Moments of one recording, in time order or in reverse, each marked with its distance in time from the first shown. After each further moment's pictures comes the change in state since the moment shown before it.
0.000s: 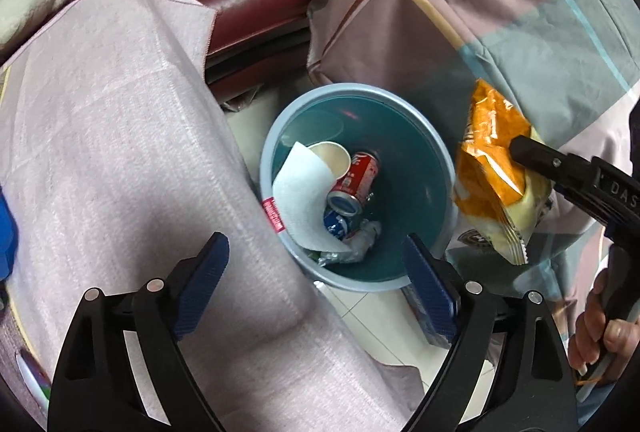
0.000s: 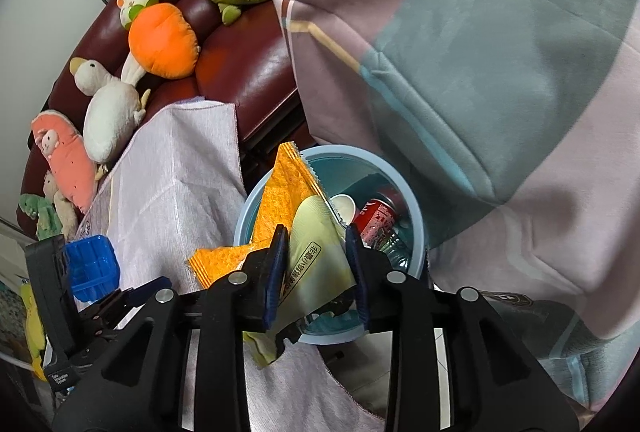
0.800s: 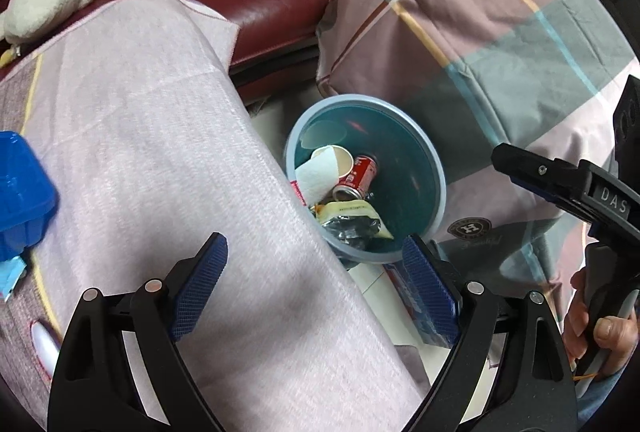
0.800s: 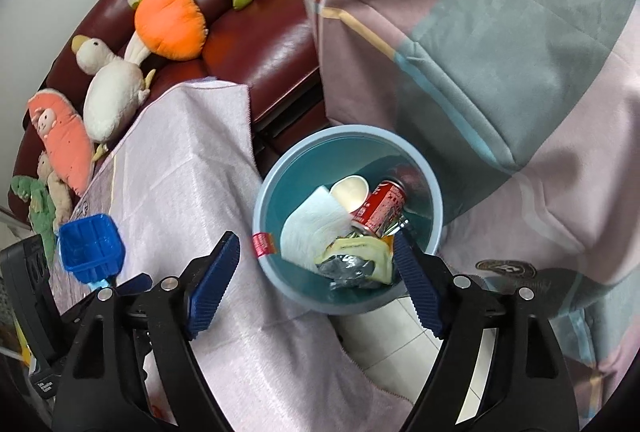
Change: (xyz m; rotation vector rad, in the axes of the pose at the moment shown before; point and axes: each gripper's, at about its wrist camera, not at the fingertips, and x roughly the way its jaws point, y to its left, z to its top) left arm -0.058 0.024 -0.033 -0.021 -0.071 -0.022; right arm -0.024 0.046 -0.027 -0.044 0.019 -0.036
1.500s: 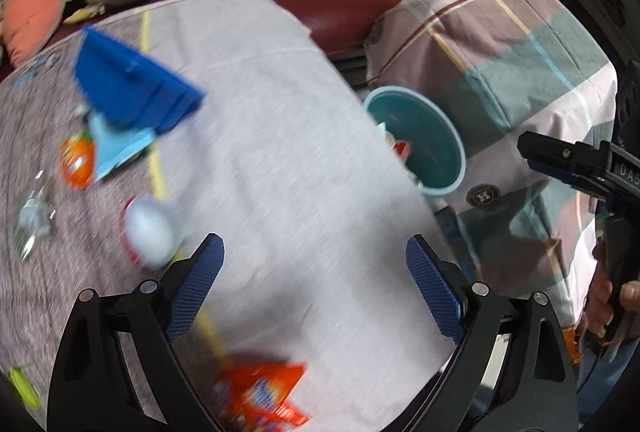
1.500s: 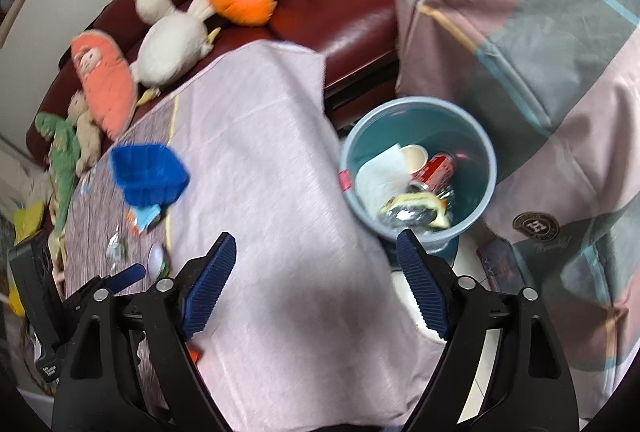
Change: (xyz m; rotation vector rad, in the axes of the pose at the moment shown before) left arm -0.104 0.087 -0.119 -0.083 -0.084 0.045; right arm -0.051 0.106 -0.089 -0.175 0.035 0.045
